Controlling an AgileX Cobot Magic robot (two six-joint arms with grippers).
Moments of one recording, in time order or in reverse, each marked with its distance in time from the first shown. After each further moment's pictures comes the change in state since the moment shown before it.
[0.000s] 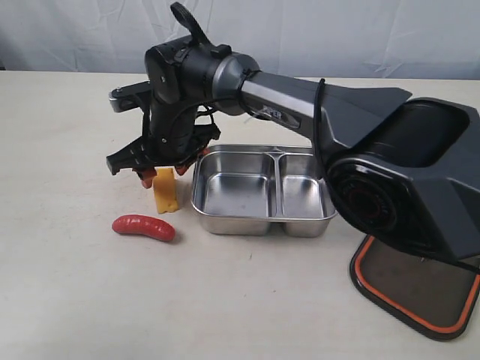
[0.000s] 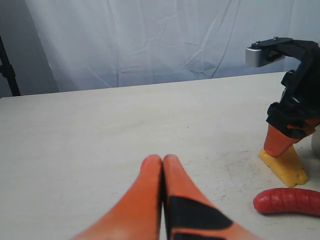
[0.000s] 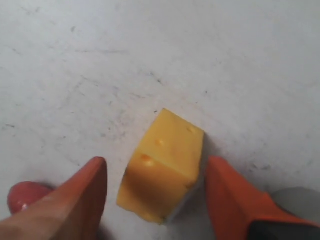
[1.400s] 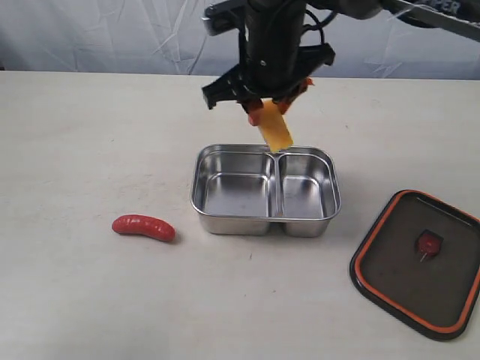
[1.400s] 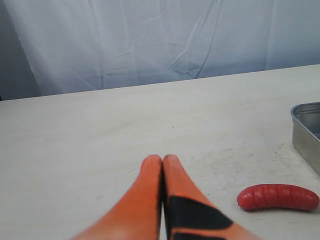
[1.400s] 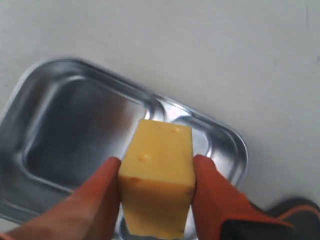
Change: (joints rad) left arm -0.055 0.000 0.000 0.000 0.000 0.000; right arm -0.136 -0.446 0.360 -0.298 0.168 0.127
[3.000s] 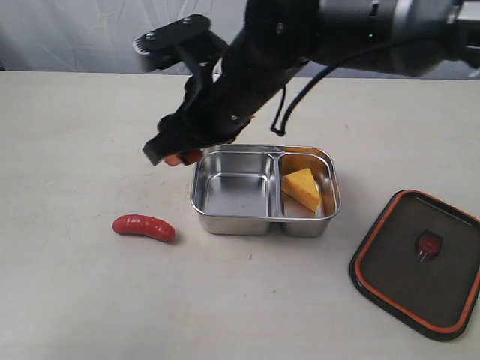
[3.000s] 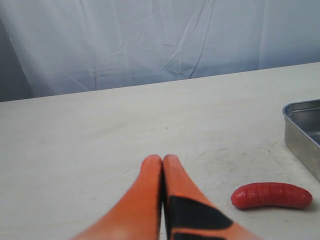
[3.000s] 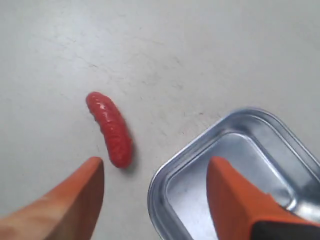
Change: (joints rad) left arm -0.026 0.000 0.000 0.000 0.000 0.000; right arm 0.129 -0.188 0.365 0.379 -0.511 -0.486
